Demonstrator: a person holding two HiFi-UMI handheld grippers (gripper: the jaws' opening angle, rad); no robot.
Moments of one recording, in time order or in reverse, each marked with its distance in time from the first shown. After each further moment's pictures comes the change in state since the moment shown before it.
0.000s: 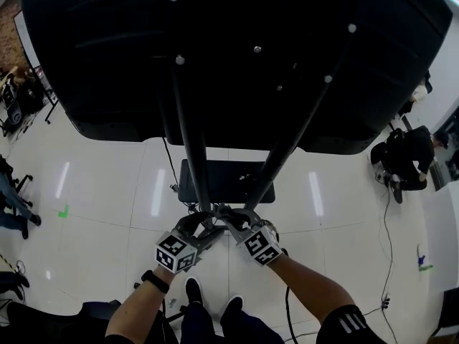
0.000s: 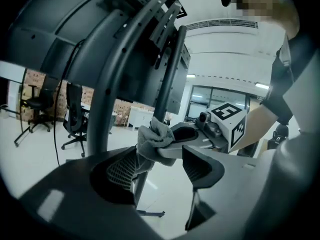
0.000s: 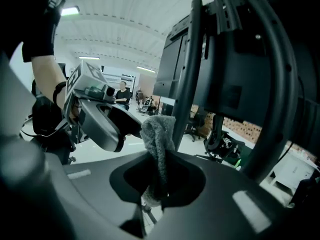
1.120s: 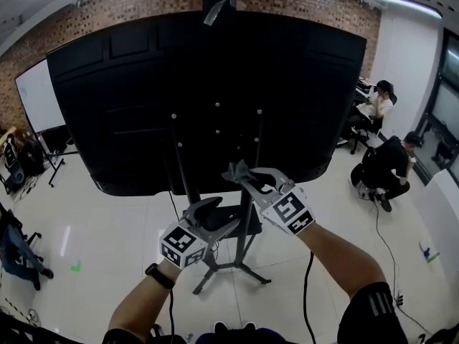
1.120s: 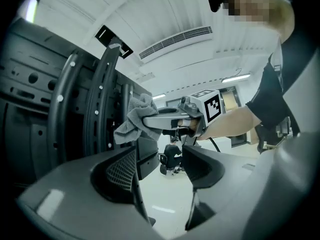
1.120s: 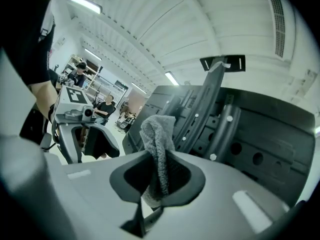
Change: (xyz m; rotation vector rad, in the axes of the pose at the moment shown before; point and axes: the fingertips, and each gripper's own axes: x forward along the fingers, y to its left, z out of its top) left arm -0.061 -0.166 0.289 0.385 -0.234 -0.163; right arm -0.236 -0.110 0.316 -0.236 -0.251 -0.308
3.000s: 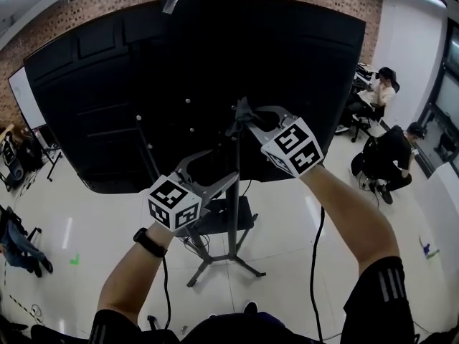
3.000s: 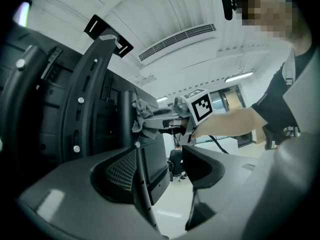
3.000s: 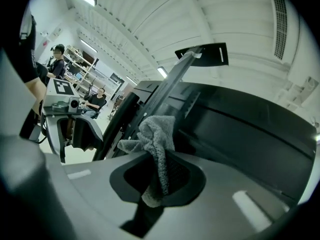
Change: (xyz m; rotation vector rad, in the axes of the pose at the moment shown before) left arm 0.103 0.051 0.087 0.053 -0.033 0.024; right arm 0.016 -0.172 0.016 -0.053 0.058 -0.075
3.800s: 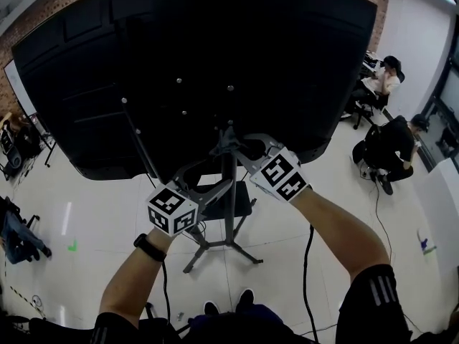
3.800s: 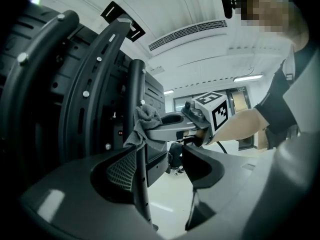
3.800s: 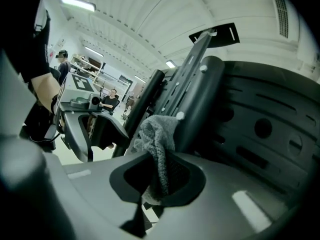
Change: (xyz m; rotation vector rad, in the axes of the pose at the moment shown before) left arm -0.002 -0.002 -0.088 -0.112 0.078 0.040; right arm 0.013 0.100 -0.083 0.055 0.038 0.172
